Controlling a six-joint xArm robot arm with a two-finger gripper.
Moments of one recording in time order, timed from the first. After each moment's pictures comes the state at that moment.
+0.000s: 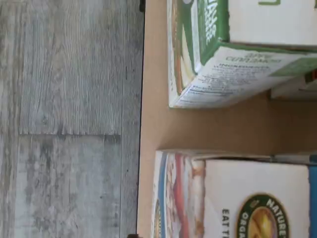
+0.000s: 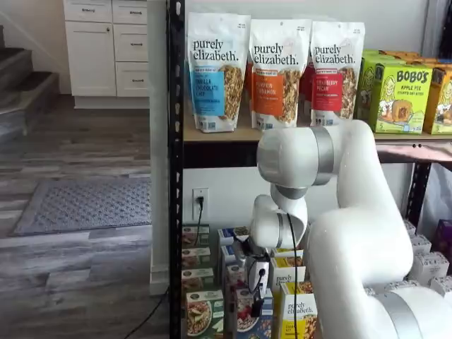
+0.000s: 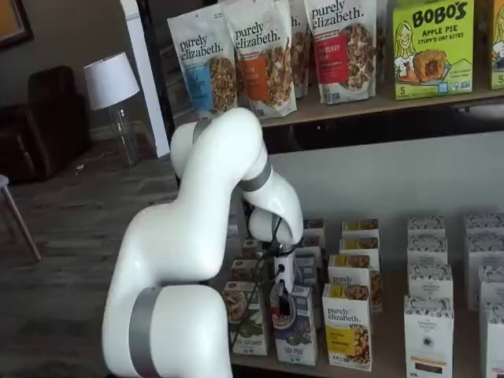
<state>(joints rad) 0.04 1.00 -1.51 0.17 0.50 -1.68</state>
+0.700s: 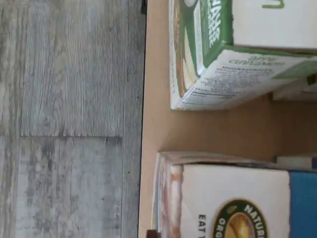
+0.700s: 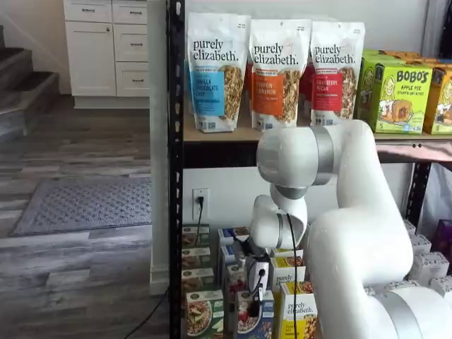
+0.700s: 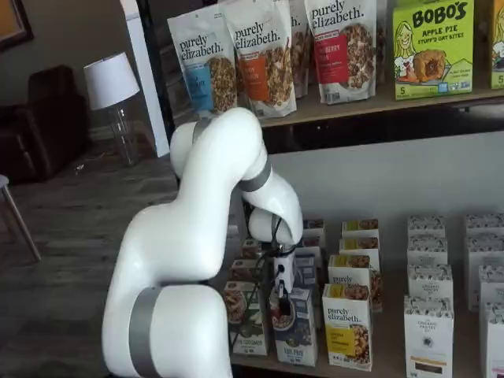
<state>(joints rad) 0.04 1.00 -1.51 0.18 0.50 -1.68</state>
